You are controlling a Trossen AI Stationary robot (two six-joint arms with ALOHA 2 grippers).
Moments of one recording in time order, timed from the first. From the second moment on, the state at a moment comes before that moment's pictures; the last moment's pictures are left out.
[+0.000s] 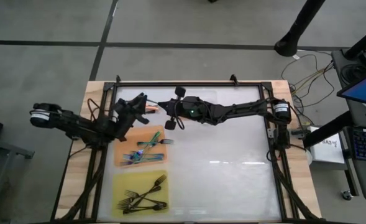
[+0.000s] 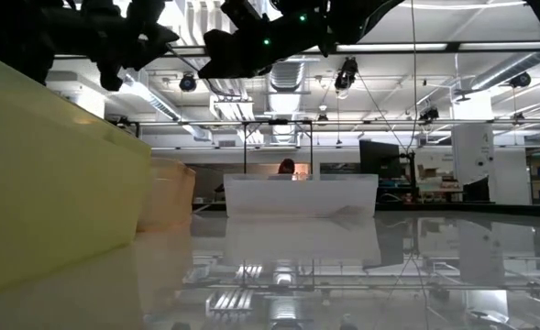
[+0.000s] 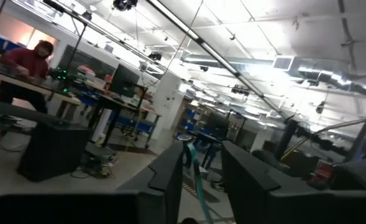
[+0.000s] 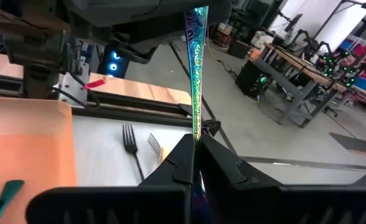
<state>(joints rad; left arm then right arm) -0.05 1.21 0.26 1.56 -0.90 0.04 -0.12 1.93 1.43 0.35 0.25 -0.36</state>
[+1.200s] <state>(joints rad) -0.06 1.18 0.25 1.56 -1.01 0.12 -0.12 1.85 1.43 0.15 0.29 -0.37</state>
